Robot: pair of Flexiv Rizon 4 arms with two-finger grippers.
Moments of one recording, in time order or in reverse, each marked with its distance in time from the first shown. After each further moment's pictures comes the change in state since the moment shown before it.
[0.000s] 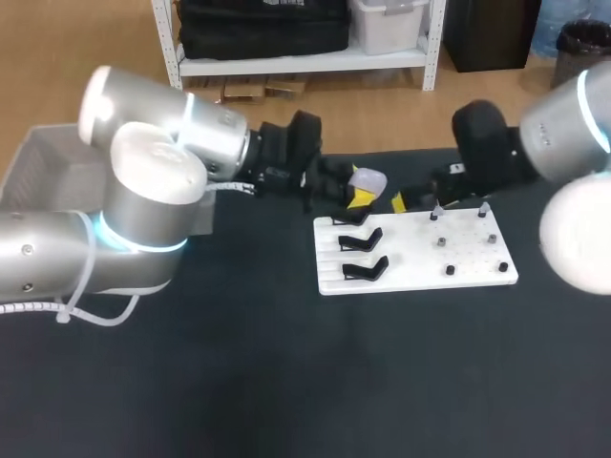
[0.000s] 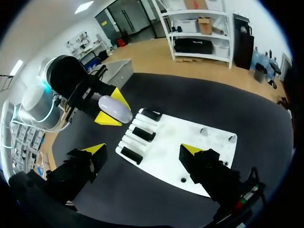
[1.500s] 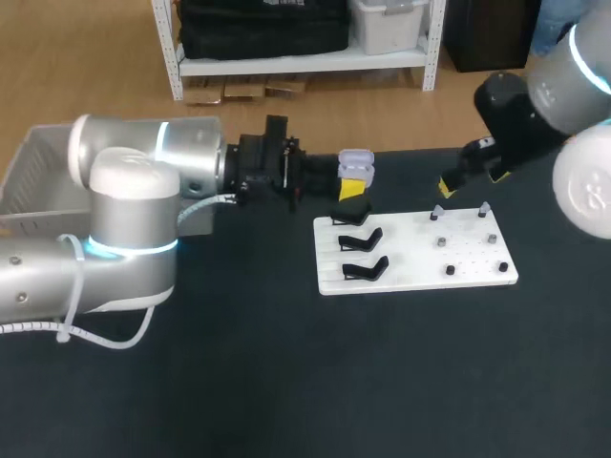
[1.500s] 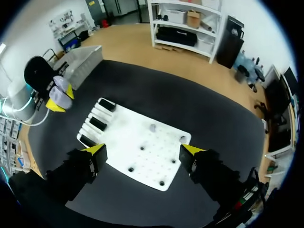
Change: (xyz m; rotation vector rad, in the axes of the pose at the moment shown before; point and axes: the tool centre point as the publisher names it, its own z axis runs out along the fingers) left arm -0.013 0.006 -0.020 0.009 -0.299 -0.071; right arm -0.009 -0.084 -0.035 0.268 0.172 -0.059
